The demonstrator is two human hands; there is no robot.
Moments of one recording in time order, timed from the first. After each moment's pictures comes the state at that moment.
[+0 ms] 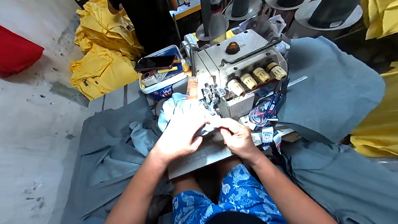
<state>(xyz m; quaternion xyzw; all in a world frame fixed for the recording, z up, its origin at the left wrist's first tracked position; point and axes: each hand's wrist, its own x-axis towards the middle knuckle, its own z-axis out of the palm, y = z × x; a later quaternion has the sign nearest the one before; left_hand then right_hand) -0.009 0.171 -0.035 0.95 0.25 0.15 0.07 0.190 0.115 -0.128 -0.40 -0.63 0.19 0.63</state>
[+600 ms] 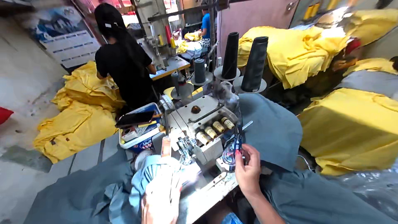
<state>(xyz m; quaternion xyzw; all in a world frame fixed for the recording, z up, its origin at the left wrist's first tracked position) -0.003 0.122 -0.079 0.83 0.51 0.24 -0.04 0.251 0.105 -0.137 -0.63 -0.38 -0.01 0.68</state>
